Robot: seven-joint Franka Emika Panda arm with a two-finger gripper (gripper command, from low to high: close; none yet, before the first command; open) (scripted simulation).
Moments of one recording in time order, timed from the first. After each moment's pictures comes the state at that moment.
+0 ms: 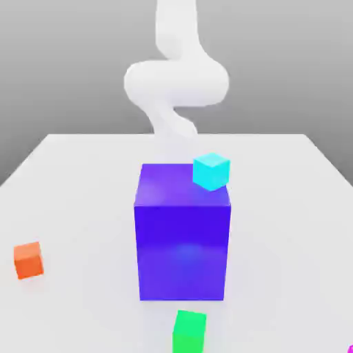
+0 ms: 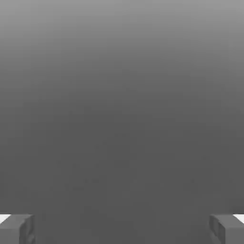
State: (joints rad) arm 0.00 -0.71 0.03 -2.28 0.00 2.31 0.82
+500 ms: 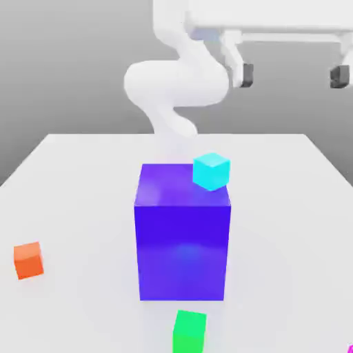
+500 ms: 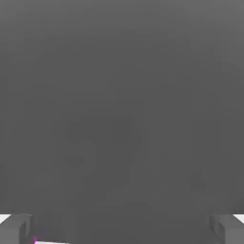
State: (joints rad) arm 0.04 -0.16 0.20 -2.15 -0.09 2.40 0.99
